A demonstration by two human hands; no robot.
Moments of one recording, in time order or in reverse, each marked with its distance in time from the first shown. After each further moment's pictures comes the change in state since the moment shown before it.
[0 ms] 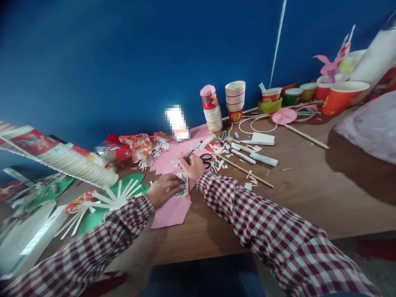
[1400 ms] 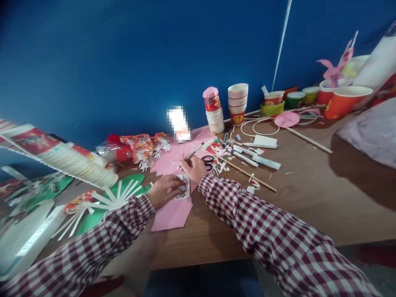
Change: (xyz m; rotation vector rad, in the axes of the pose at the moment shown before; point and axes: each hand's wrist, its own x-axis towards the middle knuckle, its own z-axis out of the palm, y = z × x) left_hand 0.003 -0.005 0.003 -0.048 0.019 0.031; right_hand 0.000 0.003 0.000 -0.034 -0.019 0.001
